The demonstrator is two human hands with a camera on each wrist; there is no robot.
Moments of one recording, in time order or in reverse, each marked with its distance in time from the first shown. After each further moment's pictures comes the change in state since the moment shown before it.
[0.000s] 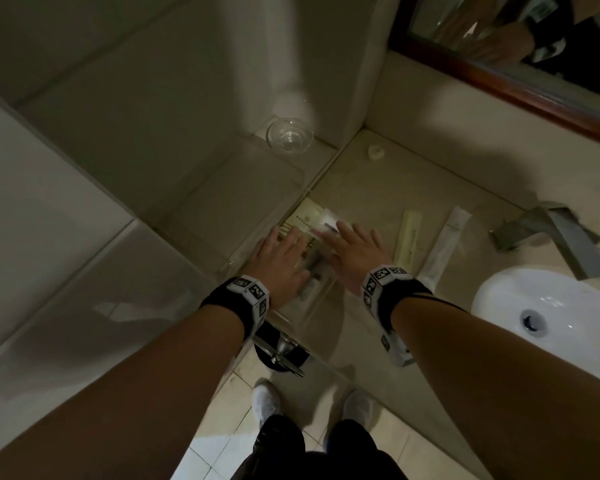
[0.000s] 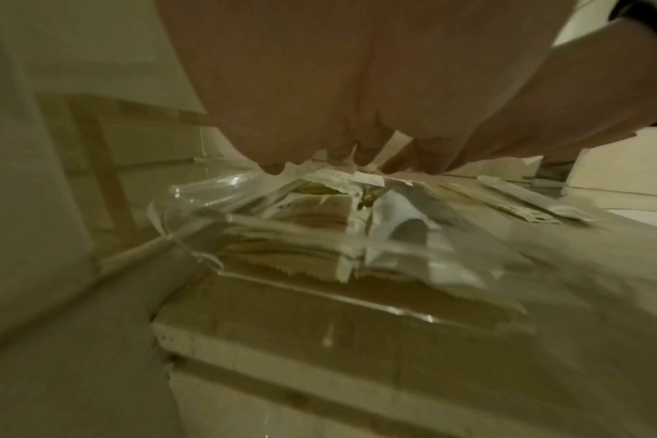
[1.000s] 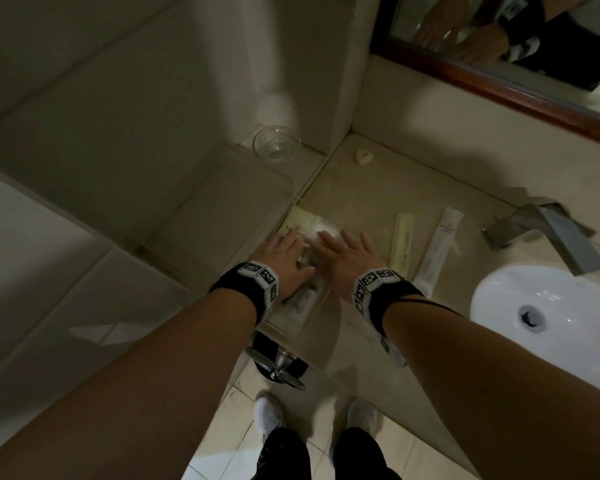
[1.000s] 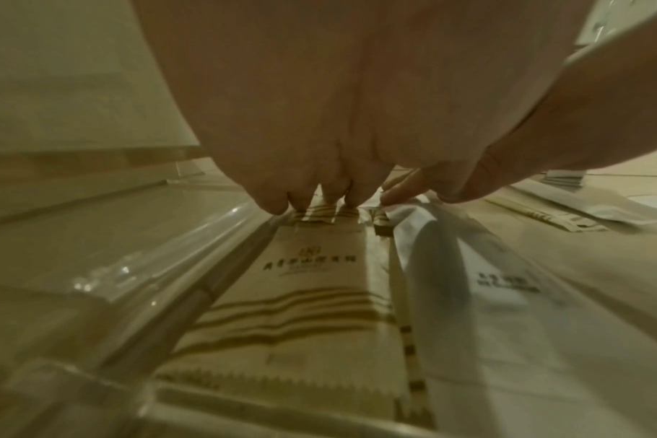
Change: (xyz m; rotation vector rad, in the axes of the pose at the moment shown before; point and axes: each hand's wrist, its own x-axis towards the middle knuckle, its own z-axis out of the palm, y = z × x) left_hand 0.045 0.003 -0.016 0.052 -0.127 -0.010; right_hand 0.016 0.004 0.004 -0.150 -0.143 -0.017
